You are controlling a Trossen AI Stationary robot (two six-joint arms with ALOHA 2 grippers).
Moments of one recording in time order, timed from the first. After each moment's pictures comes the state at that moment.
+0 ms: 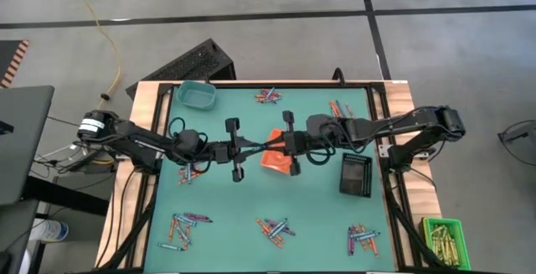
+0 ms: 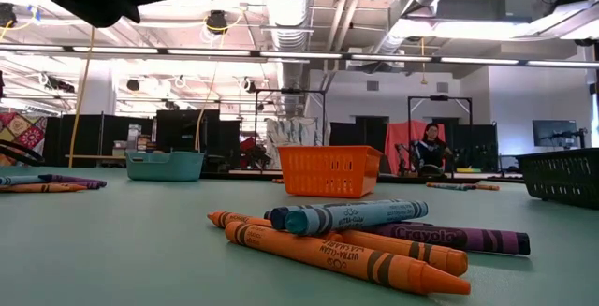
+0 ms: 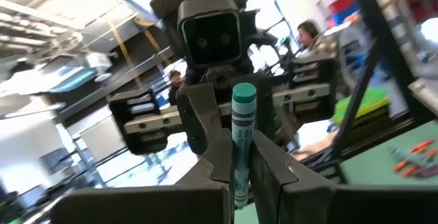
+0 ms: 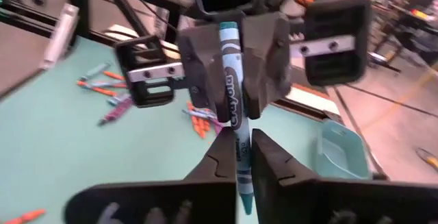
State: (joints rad) left arm -0.08 1.42 0.57 1.22 -0.09 0.57; right arm 0.06 1.46 1.14 0.05 0.07 -0.31
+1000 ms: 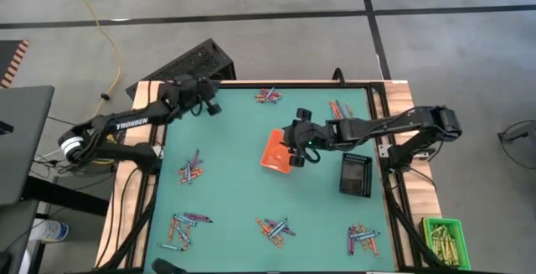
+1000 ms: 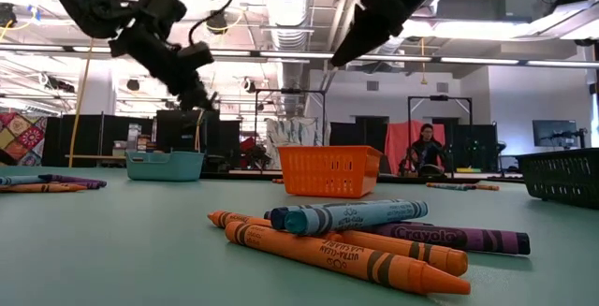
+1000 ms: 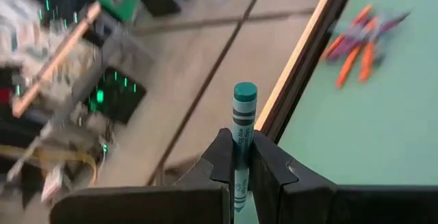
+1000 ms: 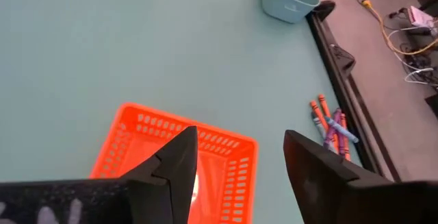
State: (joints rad) left arm 0.78 1.18 0.57 0.26 -0.24 0.61; right arm 0.05 1.49 1.14 -0.37 0.39 -0.08
